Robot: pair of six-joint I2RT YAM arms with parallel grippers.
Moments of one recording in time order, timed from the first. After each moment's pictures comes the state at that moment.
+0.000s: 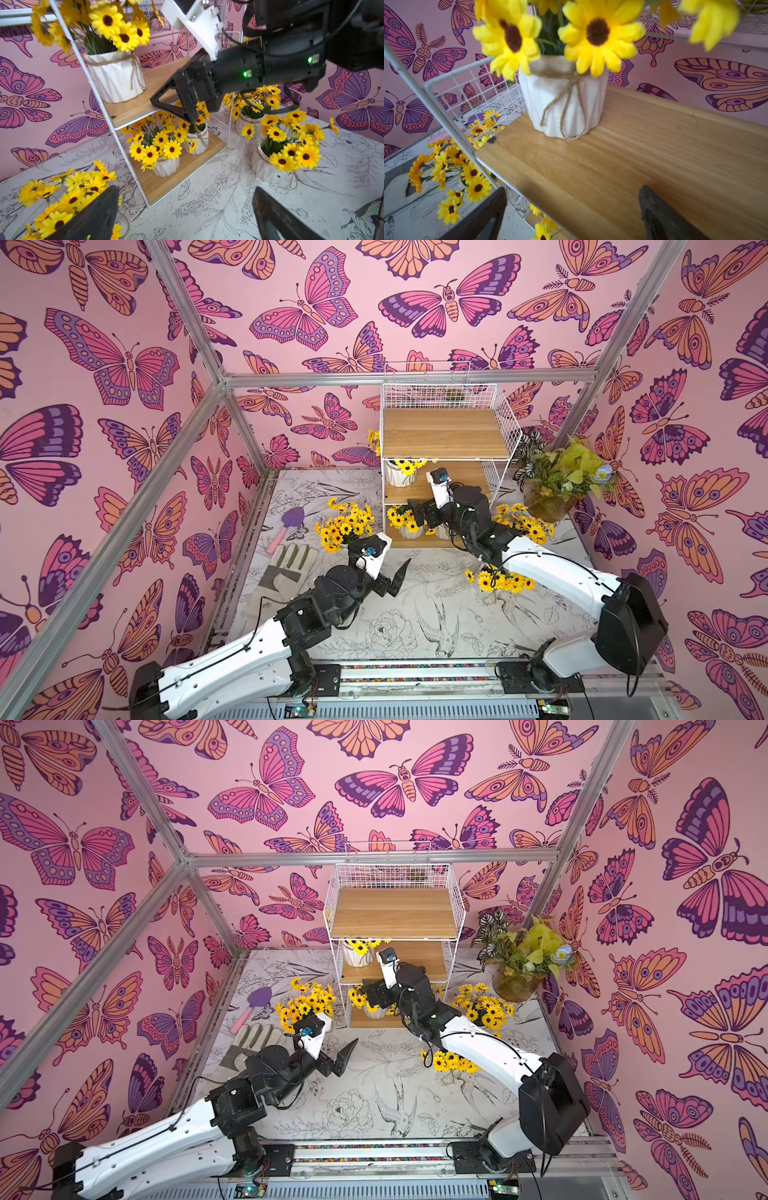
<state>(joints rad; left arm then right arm) -0.99 0.77 0.61 0.02 -0.36 0.02 0.69 1.49 1.10 0.12 0.13 0.04</state>
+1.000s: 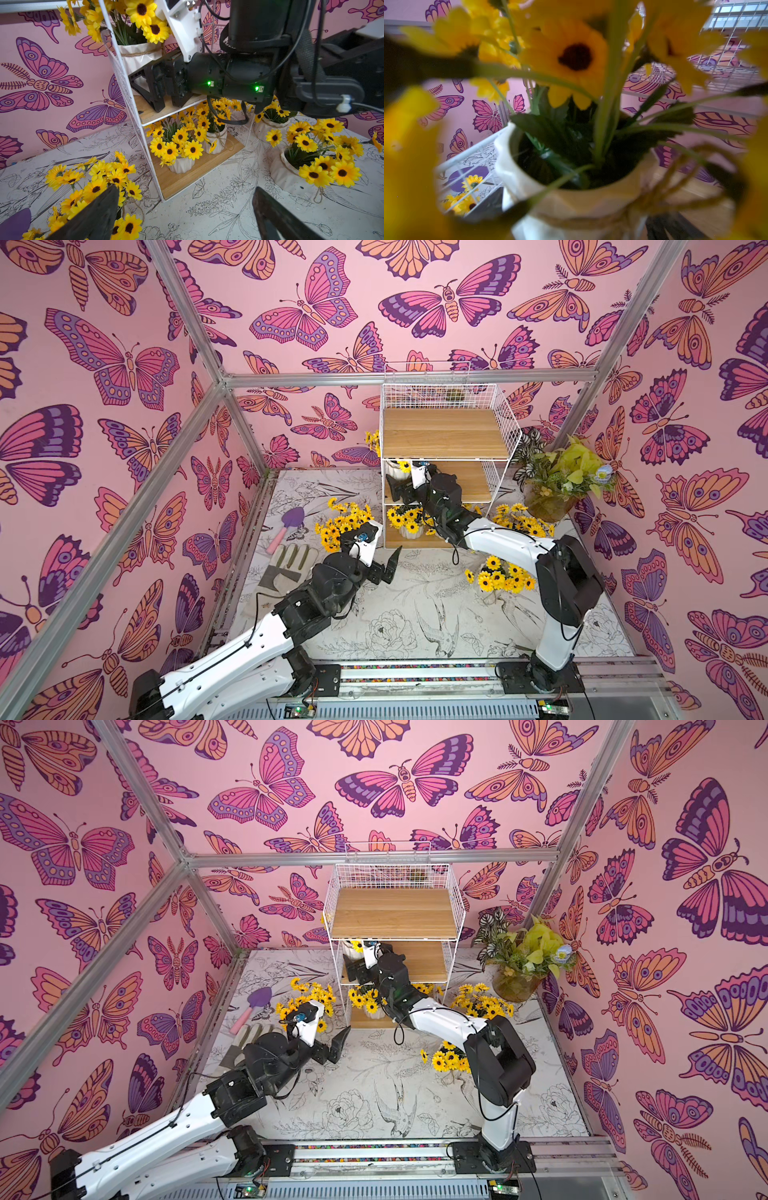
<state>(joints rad) -0.87 0.82 0.66 -0.03 -0.33 -0.02 0.69 1.86 1.34 0.49 0.14 0.01</state>
